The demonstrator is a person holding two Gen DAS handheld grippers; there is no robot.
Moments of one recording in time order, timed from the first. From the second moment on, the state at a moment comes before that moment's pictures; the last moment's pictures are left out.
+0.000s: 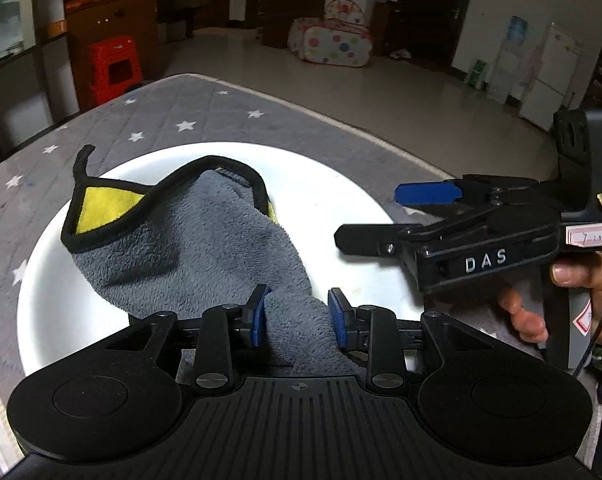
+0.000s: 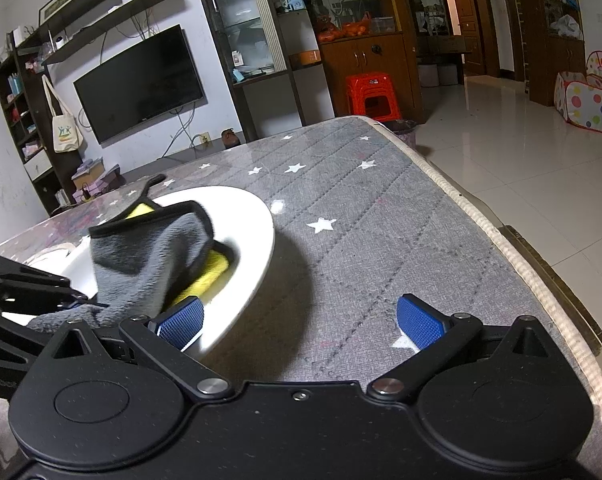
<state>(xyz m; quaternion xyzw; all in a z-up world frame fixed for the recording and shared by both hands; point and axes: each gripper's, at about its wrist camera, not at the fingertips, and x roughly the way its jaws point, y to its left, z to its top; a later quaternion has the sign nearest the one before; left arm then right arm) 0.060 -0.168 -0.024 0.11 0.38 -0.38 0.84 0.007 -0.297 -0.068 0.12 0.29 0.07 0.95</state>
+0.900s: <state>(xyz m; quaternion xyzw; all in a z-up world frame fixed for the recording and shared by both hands) 0.114 -0.178 -0.026 0.11 0.38 -0.39 0.83 0.003 -0.300 -0.067 0.11 0.29 0.07 0.95</state>
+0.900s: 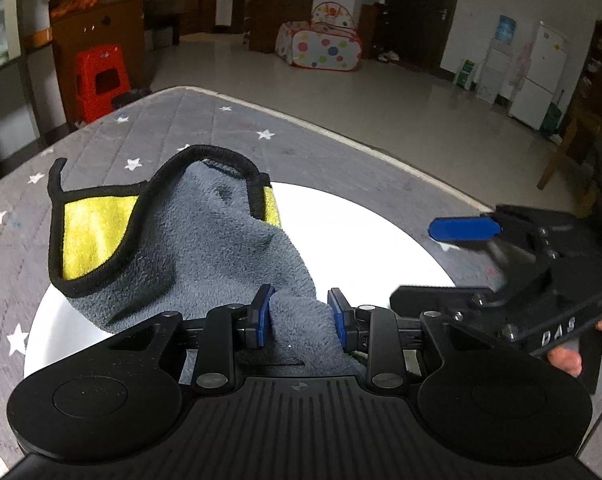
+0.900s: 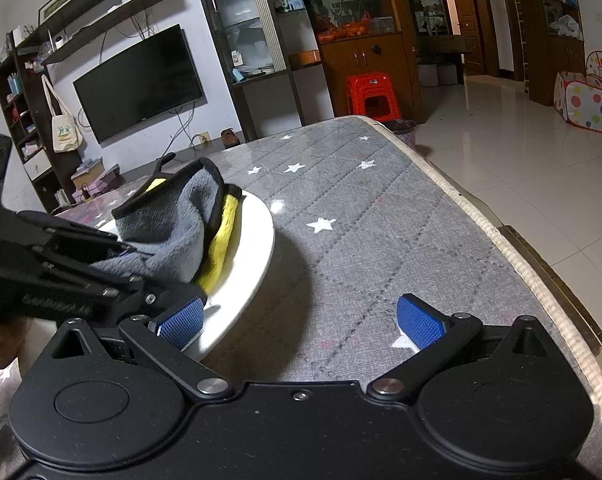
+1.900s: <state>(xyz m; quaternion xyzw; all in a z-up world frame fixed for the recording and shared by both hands) 0.127 -0.140 -0.017 0.02 0.41 -0.25 0.88 0.003 -0.302 -0.067 0.11 0.29 0.07 0.95</state>
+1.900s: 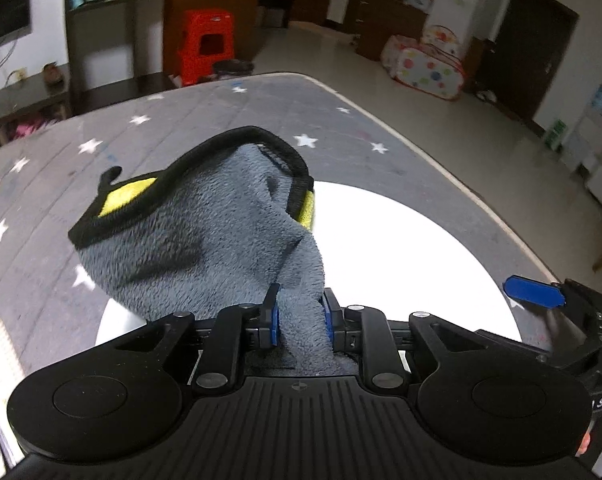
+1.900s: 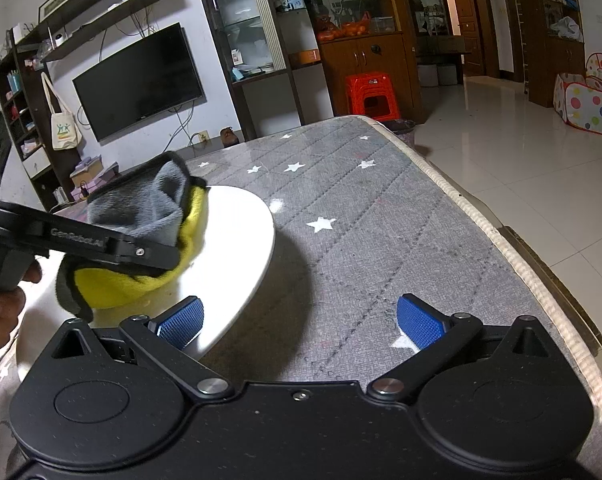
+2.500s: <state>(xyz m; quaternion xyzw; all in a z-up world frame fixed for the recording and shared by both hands) 0.066 -0.125 -0.010 0.02 0.43 -0.28 0.86 0.007 -0.299 -0.066 0.11 0.29 0.07 0.95</state>
